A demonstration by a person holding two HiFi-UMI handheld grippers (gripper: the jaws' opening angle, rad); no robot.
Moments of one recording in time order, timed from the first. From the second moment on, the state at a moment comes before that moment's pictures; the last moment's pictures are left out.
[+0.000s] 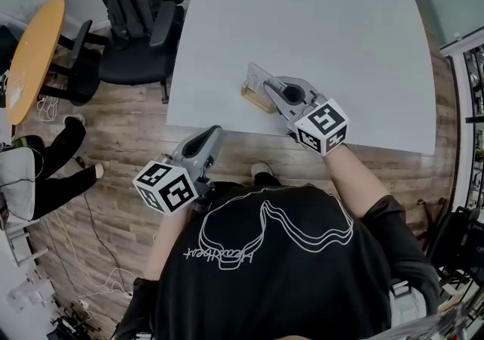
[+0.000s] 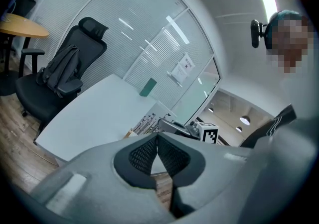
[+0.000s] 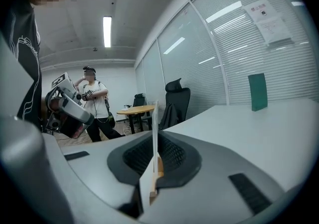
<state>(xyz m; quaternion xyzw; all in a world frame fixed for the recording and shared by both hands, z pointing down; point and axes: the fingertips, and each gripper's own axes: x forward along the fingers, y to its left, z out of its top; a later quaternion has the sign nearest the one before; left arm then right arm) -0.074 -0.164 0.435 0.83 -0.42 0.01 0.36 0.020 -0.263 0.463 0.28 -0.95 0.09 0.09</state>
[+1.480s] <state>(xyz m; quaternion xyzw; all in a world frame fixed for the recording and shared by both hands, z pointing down) -0.065 -0.147 0.367 0.86 -0.43 0.00 0.26 0.053 -0.177 0.351 0.25 -0.95 0.20 -0.01</state>
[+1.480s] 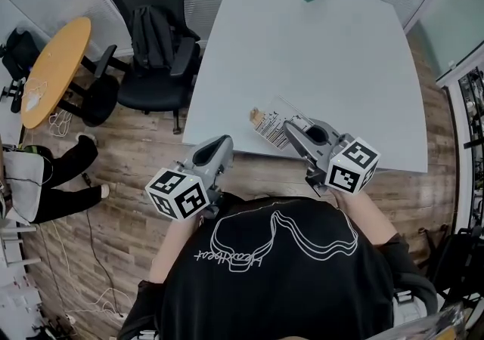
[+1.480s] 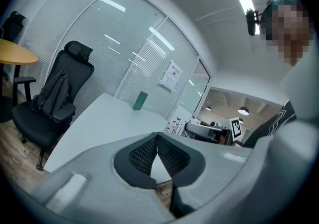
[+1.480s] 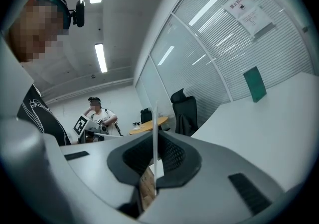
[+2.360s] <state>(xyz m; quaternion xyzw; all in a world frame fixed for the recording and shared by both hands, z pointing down) -0.068 -0.148 0.373 0.86 -0.43 0.00 0.28 0.036 -0.204 0.361 0.28 -0.95 0.14 0.02</state>
